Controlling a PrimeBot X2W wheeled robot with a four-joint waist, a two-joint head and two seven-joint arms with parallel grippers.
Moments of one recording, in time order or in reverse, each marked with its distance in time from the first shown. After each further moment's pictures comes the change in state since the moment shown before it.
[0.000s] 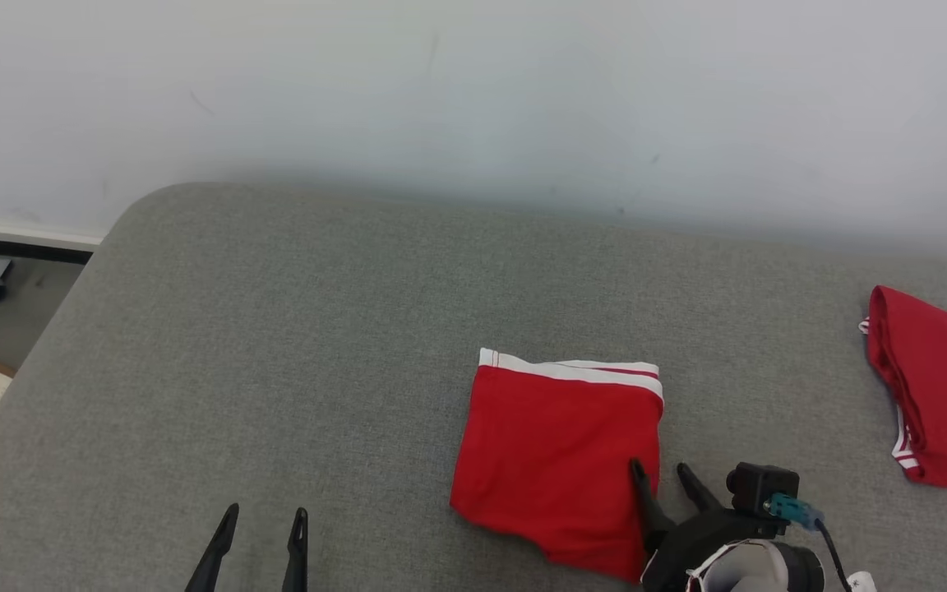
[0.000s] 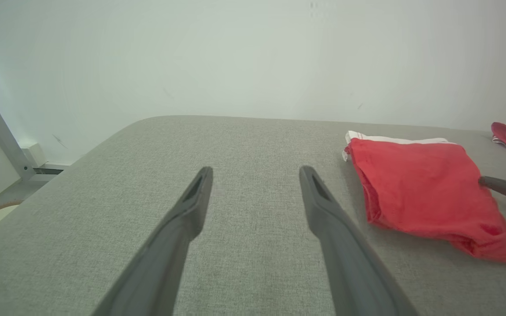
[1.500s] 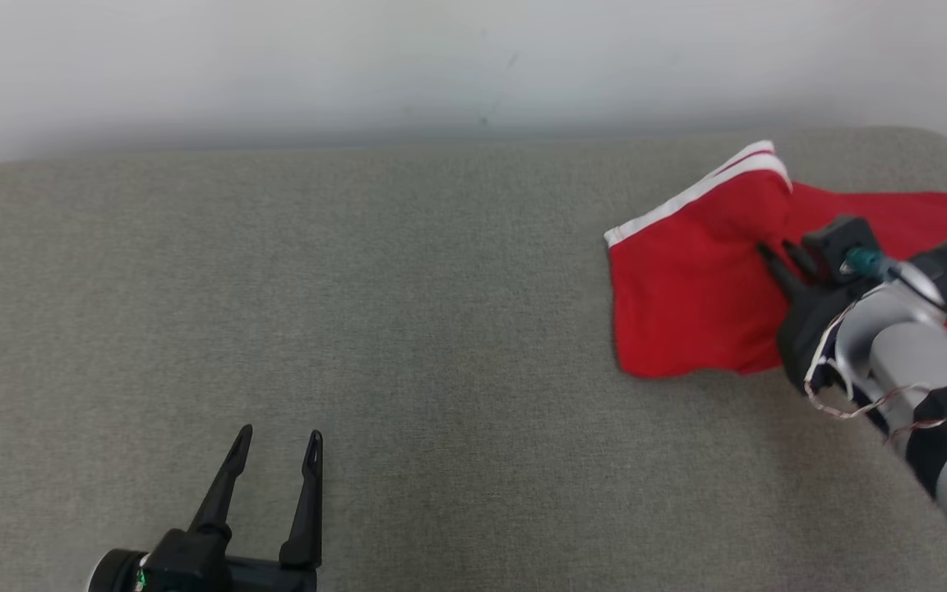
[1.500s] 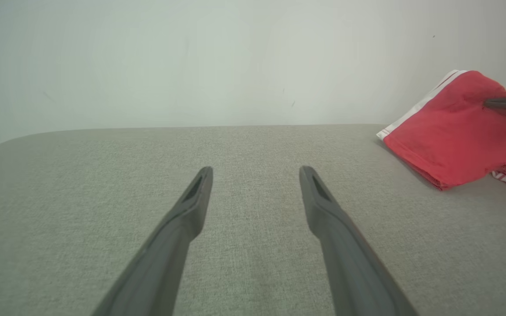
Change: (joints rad) left arm -0.134 -0.012 -0.030 0.011 -0.028 0.000 0.000; right arm -0.538 -0.406 0.695 0.088 0.076 0.000 0.085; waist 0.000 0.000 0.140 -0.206
